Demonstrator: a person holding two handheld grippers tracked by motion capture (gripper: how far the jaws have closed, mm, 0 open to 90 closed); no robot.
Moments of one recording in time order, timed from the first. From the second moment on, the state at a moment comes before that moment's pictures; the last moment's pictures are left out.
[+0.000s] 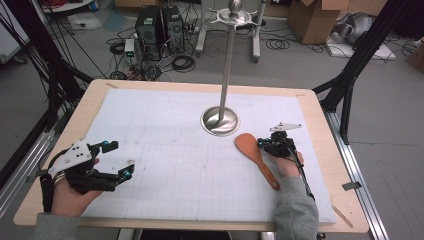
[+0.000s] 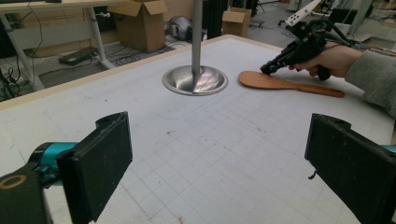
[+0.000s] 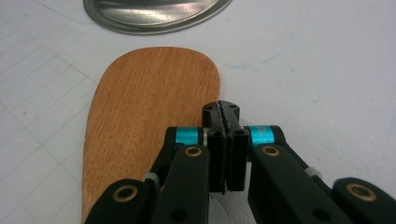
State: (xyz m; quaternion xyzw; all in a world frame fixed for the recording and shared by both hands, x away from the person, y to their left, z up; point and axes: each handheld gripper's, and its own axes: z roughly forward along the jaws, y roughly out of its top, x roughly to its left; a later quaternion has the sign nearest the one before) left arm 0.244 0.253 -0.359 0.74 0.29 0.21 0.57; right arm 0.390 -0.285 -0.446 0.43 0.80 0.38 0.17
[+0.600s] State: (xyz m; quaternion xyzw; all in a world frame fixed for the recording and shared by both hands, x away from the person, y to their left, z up) left arm 0.244 0.257 -0.361 0.74 0.30 0.21 0.57; right arm 0.391 -0.256 -0.444 0.37 0.83 0.39 0.13
